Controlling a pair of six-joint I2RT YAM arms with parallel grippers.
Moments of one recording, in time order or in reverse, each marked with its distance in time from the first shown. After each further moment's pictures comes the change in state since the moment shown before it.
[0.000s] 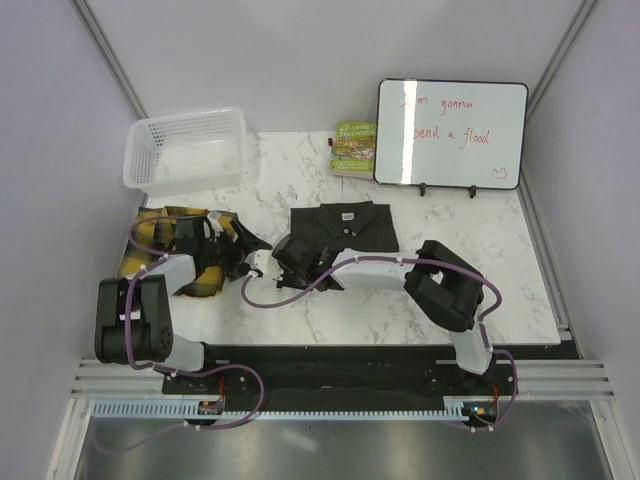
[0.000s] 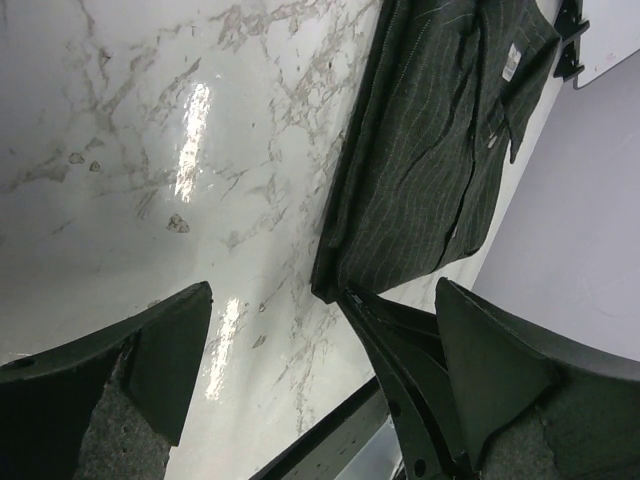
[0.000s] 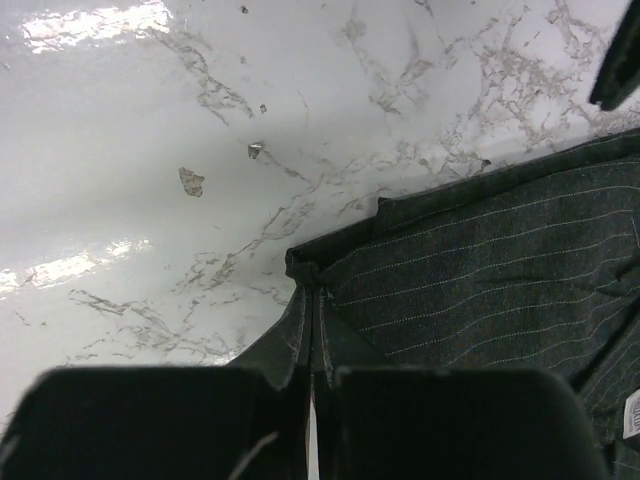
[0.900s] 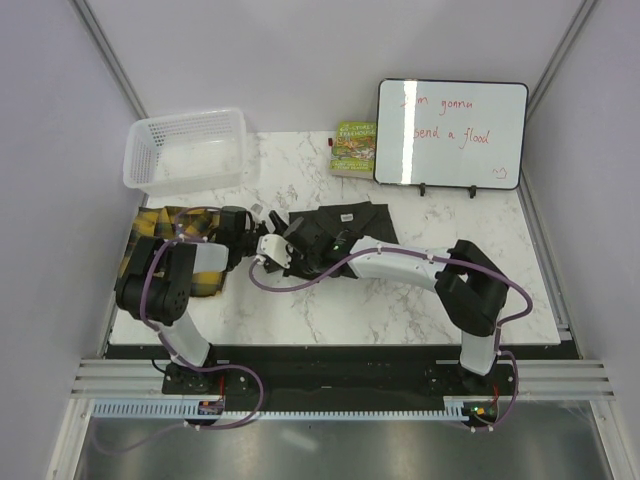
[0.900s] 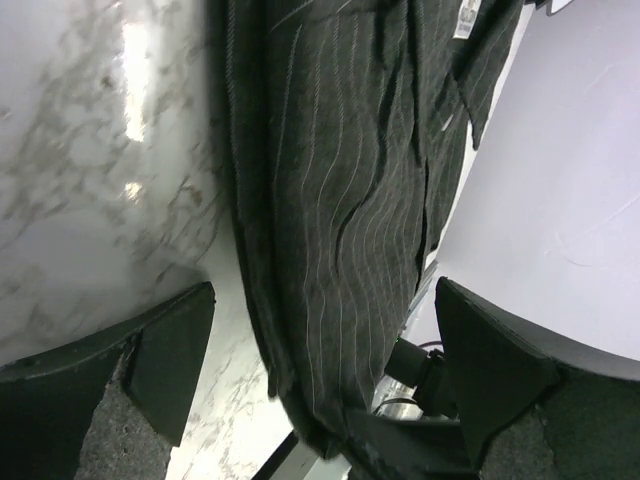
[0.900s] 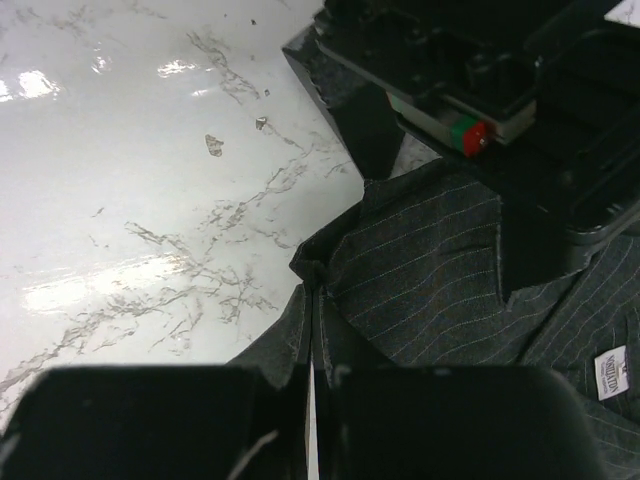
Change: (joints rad) left arm -0.270 0.268 0.079 0.321 0.006 -0.233; right arm -0.053 -0.131 0.011 -0.111 -0.147 0.027
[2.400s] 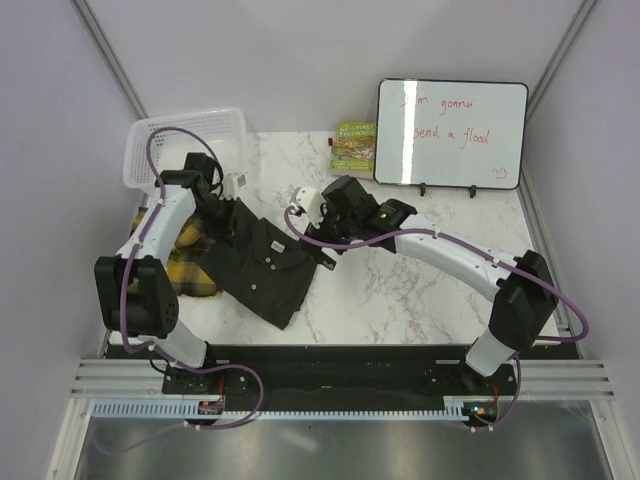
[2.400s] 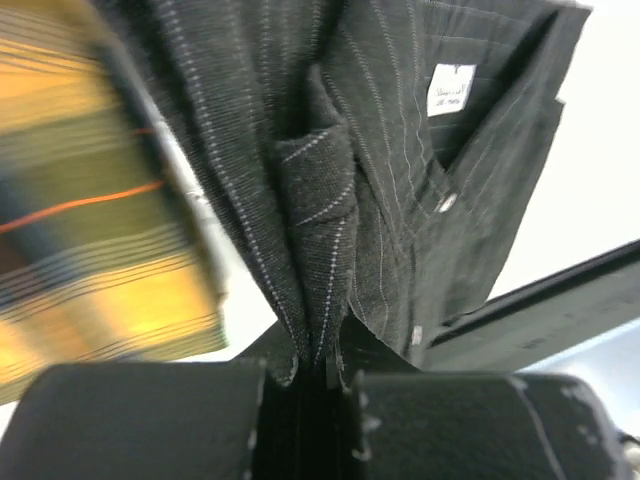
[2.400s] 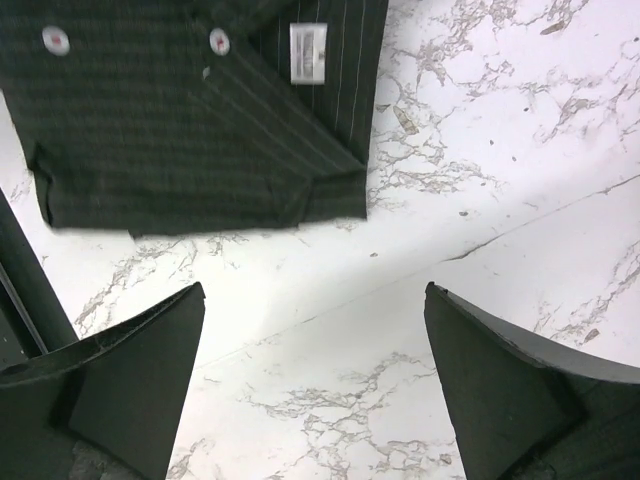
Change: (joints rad) left arm 0.127 -0.082 0.653 -1.343 -0.370 1.046; right arm -0.178 -0.240 0.050 -0.179 -0.137 0.145
